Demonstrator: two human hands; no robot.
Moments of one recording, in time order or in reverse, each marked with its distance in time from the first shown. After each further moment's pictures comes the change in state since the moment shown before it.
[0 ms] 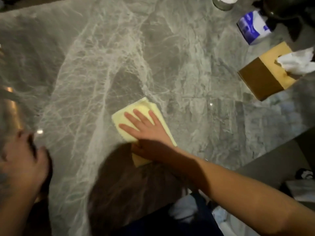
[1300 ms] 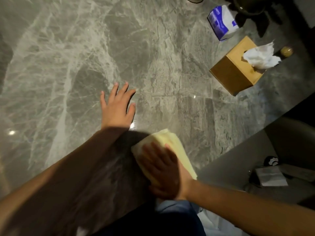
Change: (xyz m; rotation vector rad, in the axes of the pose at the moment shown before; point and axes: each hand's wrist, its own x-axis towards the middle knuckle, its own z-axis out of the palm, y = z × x) left_hand -0.023 0.297 0.078 -0.178 -0.275 0.609; right_hand -0.166 0.028 -0.002 0.151 -0.058 0.051
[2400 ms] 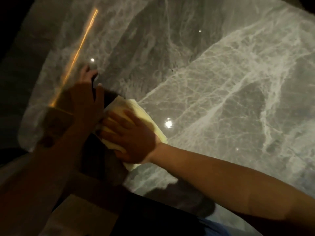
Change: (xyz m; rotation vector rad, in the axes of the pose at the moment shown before) left_hand -0.276 -0.298 -0.138 -0.105 0.715 -0.736; right_hand 0.239 -0.277 0.089 -0.175 -0.089 -0.989
